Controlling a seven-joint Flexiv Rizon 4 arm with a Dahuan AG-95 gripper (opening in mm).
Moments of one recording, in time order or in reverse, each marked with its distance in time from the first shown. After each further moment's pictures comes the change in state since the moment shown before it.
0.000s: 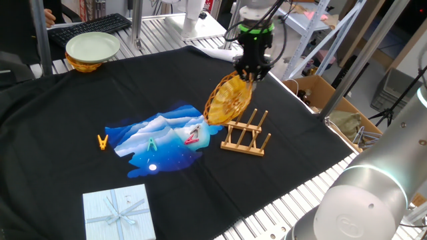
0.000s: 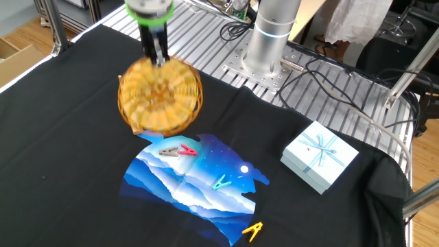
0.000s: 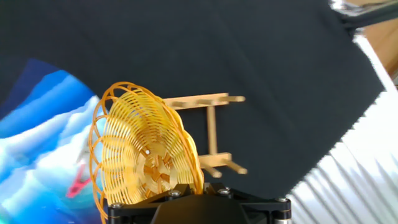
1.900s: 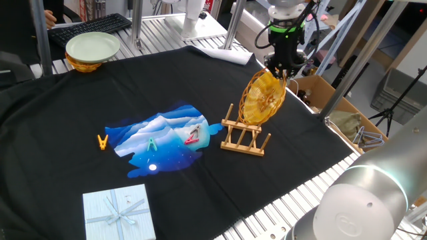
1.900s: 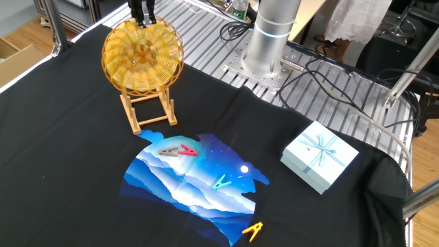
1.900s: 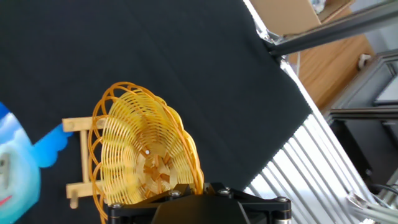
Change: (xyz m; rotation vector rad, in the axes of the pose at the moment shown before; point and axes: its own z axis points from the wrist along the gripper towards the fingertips) arm -0.012 -0.081 0.005 0.129 -0.075 -0.008
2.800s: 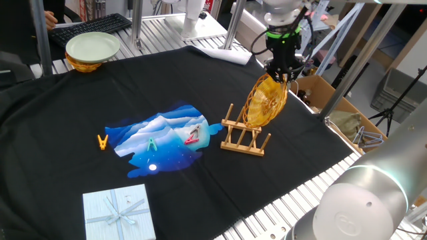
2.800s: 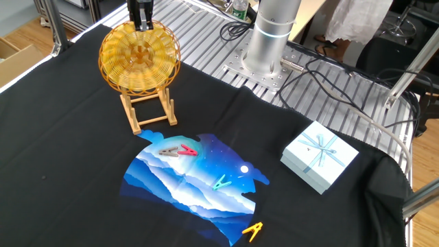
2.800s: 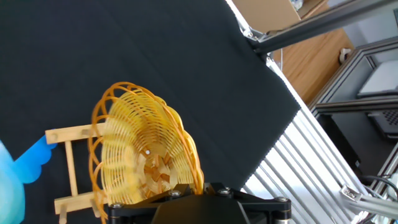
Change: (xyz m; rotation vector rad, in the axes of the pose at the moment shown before) arm -0.005 -0.003 0.014 0.050 0.010 0.066
